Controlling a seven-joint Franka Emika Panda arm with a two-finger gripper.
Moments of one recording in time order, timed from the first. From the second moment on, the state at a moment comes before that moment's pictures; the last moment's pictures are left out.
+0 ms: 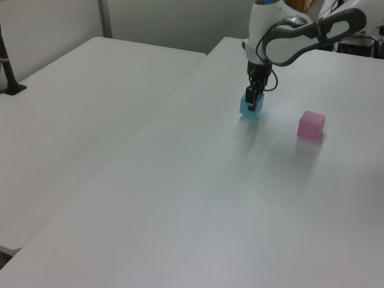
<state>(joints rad) -0.06 0.52 -0.06 -1.56 -0.09 2.16 -0.05</state>
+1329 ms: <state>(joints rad) -0.06 -0.08 -0.05 -1.89 -0.02 1.79 -0.04</state>
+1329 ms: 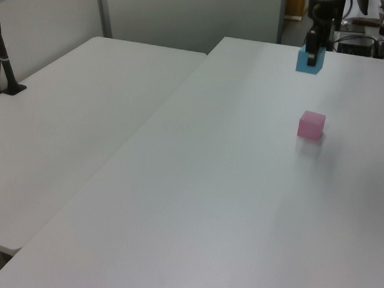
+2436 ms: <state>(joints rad) -0.06 -0.07 -0.05 -2.21 -0.07 2.13 -0.03</state>
